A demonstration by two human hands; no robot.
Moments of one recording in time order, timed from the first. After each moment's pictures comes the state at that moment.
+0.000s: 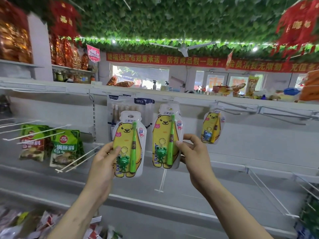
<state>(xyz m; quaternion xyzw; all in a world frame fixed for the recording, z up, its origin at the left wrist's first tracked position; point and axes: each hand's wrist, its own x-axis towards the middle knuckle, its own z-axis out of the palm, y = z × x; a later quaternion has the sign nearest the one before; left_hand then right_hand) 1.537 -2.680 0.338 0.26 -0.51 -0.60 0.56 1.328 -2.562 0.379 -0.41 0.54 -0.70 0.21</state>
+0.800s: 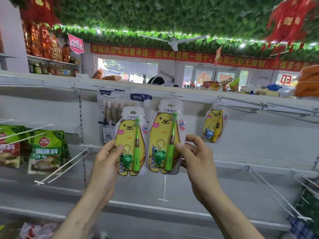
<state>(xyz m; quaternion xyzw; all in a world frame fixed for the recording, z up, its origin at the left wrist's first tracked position) 1.513 -2.727 0.334 0.22 -0.51 -0.63 0.54 1.347 -2.580 0.371 -0.41 0.53 -0.72 0.17</state>
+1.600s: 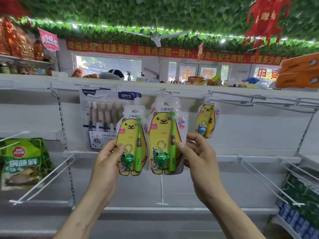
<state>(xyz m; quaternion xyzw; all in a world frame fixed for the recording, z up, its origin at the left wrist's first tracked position) 1.489 -2.752 0.333 0.18 -0.53 -0.66 0.50 1.344 -2.586 0.366 -0.37 0.53 -0.75 0.13</state>
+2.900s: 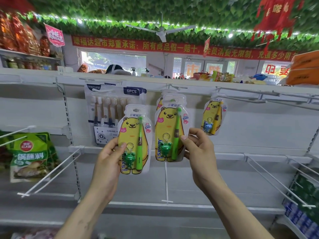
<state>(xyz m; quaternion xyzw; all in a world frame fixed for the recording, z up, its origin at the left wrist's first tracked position) 1.493 -2.765 0.320 0.19 -0.52 -0.66 0.50 1.316 -2.626 0.355 -0.34 0.55 -0.76 0.11</state>
